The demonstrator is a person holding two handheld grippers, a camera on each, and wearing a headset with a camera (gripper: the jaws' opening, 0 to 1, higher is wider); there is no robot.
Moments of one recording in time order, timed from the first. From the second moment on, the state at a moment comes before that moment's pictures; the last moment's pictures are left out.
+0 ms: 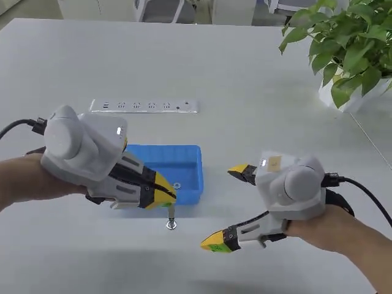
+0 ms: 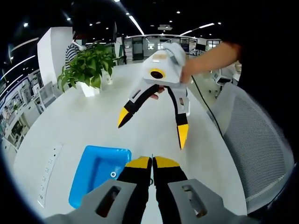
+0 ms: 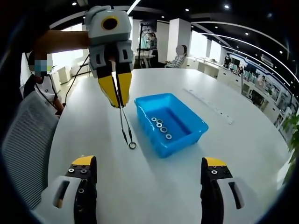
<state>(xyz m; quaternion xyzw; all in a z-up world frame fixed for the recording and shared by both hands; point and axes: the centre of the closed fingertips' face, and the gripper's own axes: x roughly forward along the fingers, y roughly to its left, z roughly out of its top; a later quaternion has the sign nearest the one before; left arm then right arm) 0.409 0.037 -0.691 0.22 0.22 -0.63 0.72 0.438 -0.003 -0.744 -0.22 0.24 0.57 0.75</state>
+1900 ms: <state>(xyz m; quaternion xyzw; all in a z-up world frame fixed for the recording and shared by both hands) 0.403 0.041 -0.702 0.23 0.22 -0.66 0.68 0.409 0.073 -0.775 -0.25 0.21 0.67 0.67</state>
